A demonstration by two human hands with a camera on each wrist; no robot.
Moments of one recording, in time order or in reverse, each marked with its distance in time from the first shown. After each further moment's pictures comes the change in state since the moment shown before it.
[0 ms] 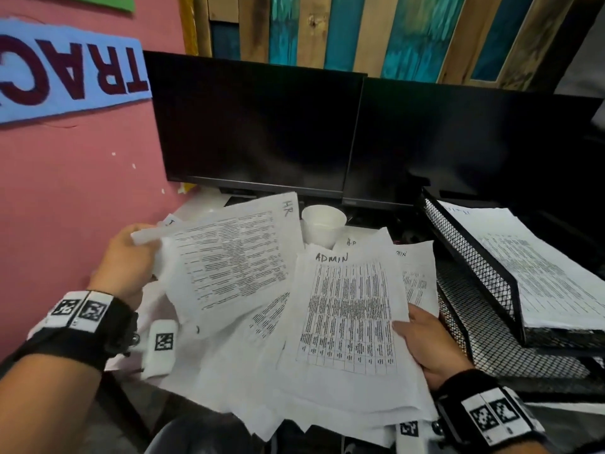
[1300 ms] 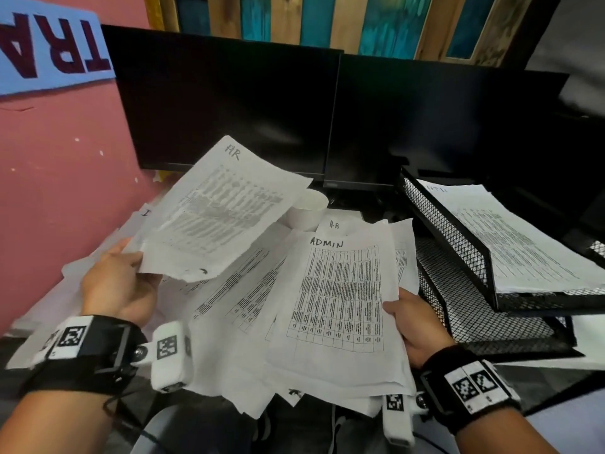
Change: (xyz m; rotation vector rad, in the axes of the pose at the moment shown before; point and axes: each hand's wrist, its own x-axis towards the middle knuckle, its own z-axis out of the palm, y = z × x) left_hand -0.050 0.002 0.033 -0.921 0.052 -0.351; right_hand -0.005 0.009 -0.005 0.180 0.067 0.048
